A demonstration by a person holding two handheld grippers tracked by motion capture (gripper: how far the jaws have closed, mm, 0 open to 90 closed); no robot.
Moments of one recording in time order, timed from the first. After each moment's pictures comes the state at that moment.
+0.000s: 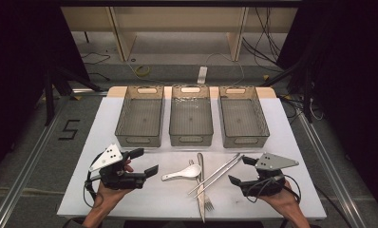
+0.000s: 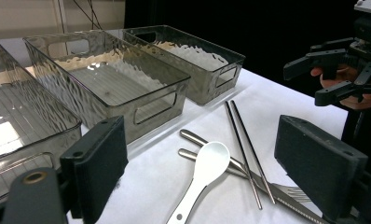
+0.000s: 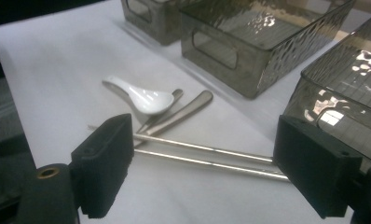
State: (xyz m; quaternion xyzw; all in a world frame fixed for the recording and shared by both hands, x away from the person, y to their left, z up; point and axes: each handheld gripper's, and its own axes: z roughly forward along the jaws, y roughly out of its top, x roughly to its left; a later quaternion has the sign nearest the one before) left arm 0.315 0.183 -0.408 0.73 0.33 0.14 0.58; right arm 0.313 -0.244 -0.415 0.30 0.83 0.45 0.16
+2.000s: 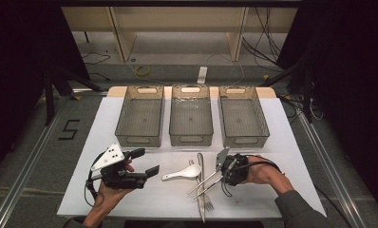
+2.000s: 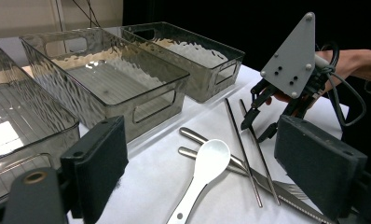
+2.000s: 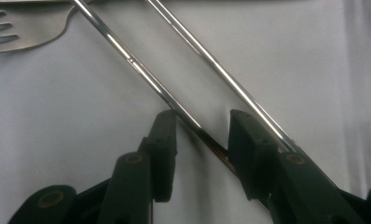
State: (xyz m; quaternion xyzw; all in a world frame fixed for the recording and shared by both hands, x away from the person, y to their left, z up) left arm 0.317 0.181 -0.409 0.74 0.32 0.14 0.58; right arm 0.386 -0.175 -0.456 0.05 0.99 0.12 0.08
